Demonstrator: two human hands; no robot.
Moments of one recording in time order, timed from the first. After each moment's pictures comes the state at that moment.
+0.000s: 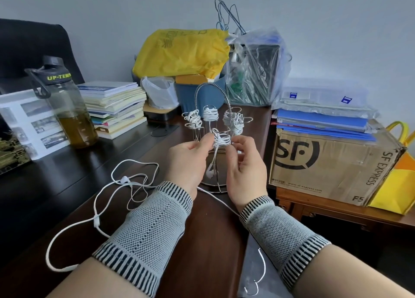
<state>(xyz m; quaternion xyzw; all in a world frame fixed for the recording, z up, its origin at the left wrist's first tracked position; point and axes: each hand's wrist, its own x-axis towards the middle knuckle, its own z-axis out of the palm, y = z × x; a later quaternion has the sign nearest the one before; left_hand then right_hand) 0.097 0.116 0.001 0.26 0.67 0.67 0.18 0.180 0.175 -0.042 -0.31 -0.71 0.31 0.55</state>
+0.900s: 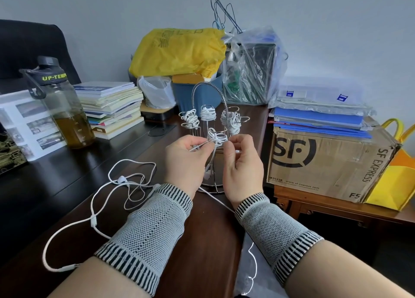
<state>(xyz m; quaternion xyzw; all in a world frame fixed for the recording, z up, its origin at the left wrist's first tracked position) 0.100 0.118 -0.006 0.32 0.65 0.69 0.10 0.180 0.174 -0.041 -0.33 -0.70 0.29 0.56</state>
